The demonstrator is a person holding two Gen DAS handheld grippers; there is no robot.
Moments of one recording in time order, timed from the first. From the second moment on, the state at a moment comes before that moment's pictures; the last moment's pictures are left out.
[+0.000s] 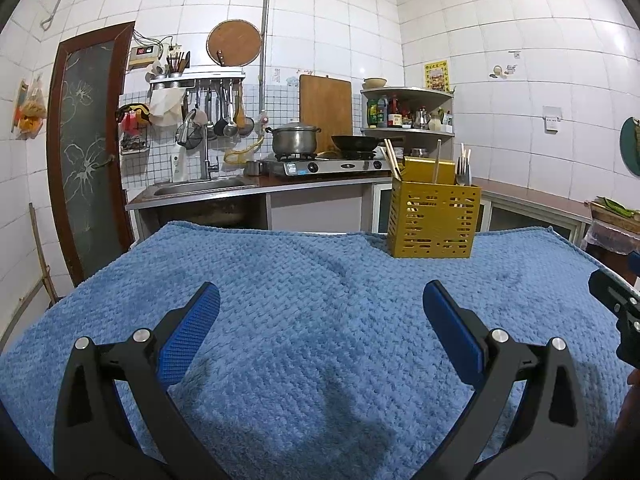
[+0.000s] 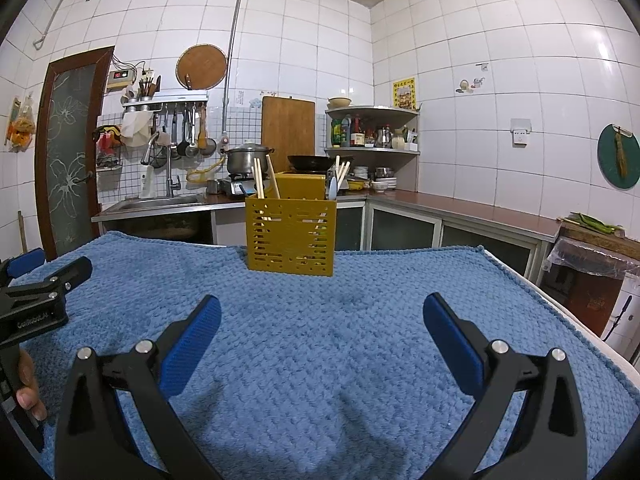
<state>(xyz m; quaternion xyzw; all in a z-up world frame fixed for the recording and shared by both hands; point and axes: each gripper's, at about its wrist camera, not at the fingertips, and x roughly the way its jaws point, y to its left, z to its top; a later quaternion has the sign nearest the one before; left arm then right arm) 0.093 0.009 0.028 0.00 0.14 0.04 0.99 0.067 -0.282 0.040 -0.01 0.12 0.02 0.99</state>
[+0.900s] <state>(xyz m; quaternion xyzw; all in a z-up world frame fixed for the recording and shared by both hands) 0.090 0.006 0.030 0.00 0.13 0.03 0.99 0.067 -0.282 0.040 -0.01 0.12 0.02 0.99</state>
